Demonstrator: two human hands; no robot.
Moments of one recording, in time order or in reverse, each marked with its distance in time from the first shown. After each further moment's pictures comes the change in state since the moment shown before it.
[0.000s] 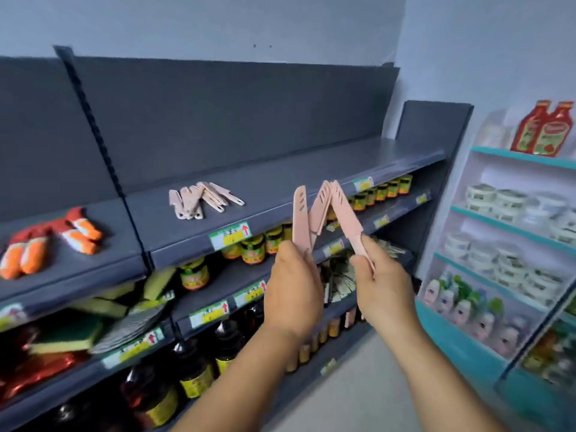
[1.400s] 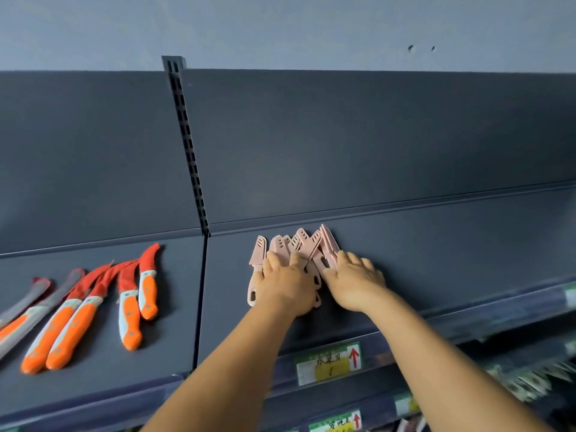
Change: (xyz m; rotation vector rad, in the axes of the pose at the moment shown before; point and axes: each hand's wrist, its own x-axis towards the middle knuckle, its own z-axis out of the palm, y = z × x) left_hand 0.273 -0.171 -0.063 0.625 -0.289 -0.545; right_hand 0.245 -0.099 0.281 -0.582 -0.742 -0.254
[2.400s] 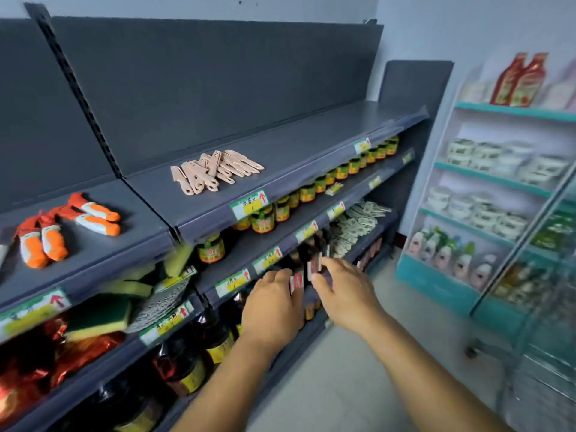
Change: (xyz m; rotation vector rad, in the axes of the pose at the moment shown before) left_hand -0.293 -0.086 0.102 -0.155 0.023 0.647; right_hand -0.367 0.003 0.110 0.276 0.252 0.357
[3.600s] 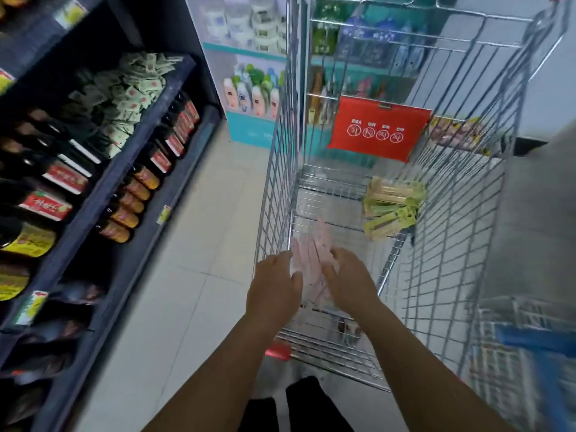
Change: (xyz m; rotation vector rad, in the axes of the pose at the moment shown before) left_hand -0.175 0.357 0.385 -0.025 -0.694 0.134; right_hand -0.272 0.513 -0.031 0.289 -0.033 0.787
